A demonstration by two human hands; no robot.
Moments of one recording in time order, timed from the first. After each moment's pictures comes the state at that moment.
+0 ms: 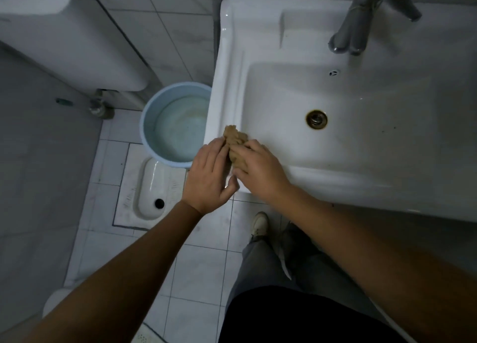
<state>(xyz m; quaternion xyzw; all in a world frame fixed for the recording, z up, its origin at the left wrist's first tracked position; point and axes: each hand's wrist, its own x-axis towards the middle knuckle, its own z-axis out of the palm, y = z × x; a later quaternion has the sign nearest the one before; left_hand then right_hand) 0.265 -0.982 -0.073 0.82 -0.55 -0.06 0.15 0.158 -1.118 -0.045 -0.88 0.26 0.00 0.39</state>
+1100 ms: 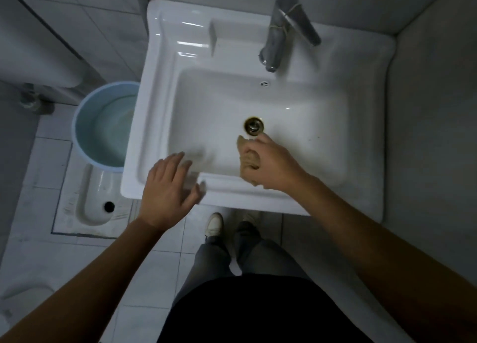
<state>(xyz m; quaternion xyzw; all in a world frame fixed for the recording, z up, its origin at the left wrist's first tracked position) 0.193 -1.034 -0.053 0.85 -0.51 -0.10 0.12 0.045 -1.268 0.006 -0.88 0.27 0.11 0.38</state>
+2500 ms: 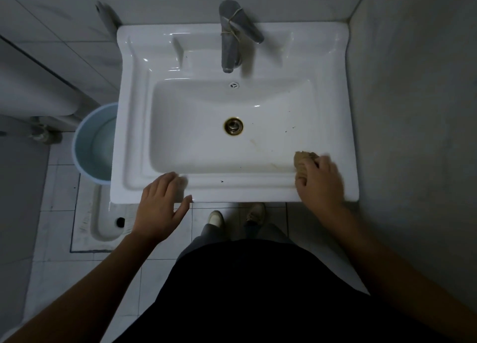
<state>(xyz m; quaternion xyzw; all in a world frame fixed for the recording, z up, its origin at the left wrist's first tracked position) 0.156 -1.027 -0.049 0.85 -0.50 -0.16 0.07 -0.118 -1.289 -0.032 -0.84 0.51 0.09 0.17</state>
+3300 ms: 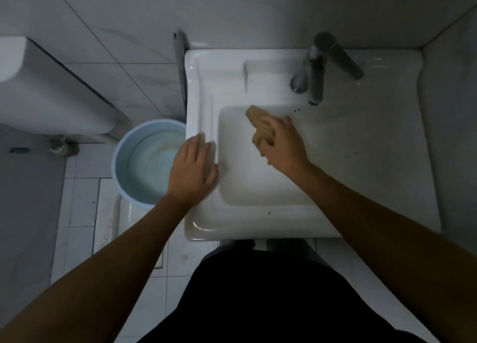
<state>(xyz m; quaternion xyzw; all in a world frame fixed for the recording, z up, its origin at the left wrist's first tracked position) 0.346 -1.085 -0.046 0.83 -0.55 -0.09 0.09 0.184 -1.275 -0.026 -0.81 0.44 -0.08 0.39</state>
